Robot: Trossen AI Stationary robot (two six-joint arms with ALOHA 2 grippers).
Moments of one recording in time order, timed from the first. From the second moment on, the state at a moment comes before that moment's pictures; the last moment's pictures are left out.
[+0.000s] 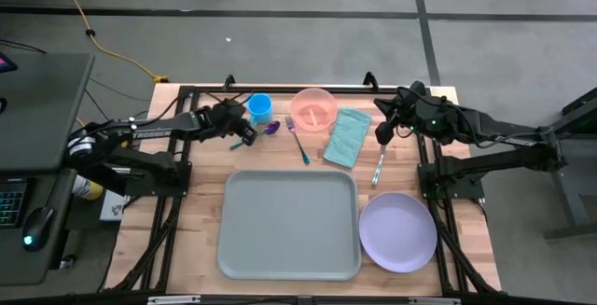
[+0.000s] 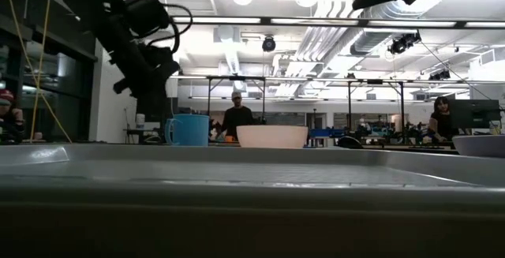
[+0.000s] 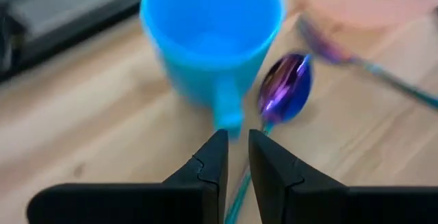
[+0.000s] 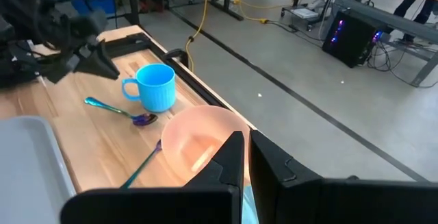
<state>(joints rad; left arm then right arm) 0.47 1.17 0.60 -0.24 -0.28 -0.31 -0.15 0.84 0.96 -0.52 0.54 0.16</state>
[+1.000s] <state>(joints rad) 0.59 1.28 1.08 -0.80 -0.19 0.49 -0.15 0.84 0.96 -0.59 0.41 0.16</state>
